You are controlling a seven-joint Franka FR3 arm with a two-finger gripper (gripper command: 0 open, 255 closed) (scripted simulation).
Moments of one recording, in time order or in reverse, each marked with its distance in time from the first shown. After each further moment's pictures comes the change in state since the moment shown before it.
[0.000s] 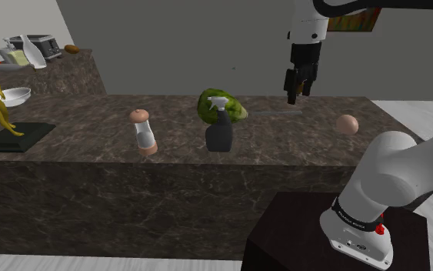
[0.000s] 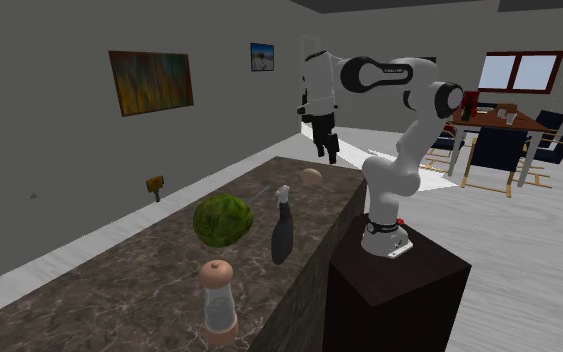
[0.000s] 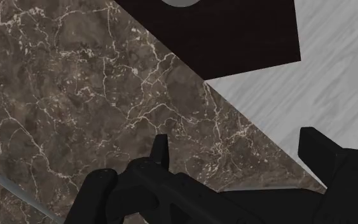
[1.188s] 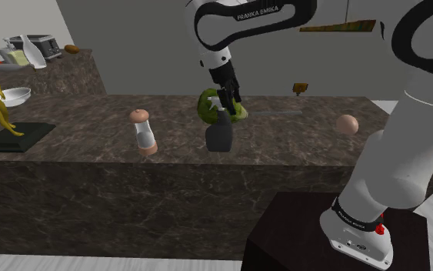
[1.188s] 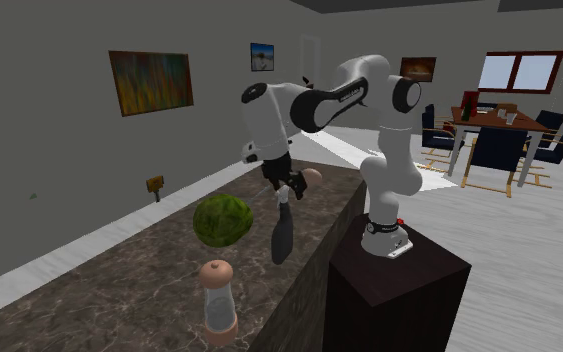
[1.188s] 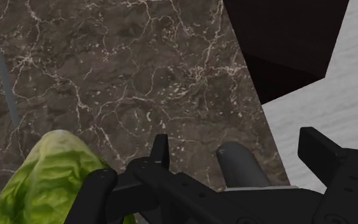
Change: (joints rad) arm 0.162 0.768 0.104 0.546 -0.113 -0.023 -0.278
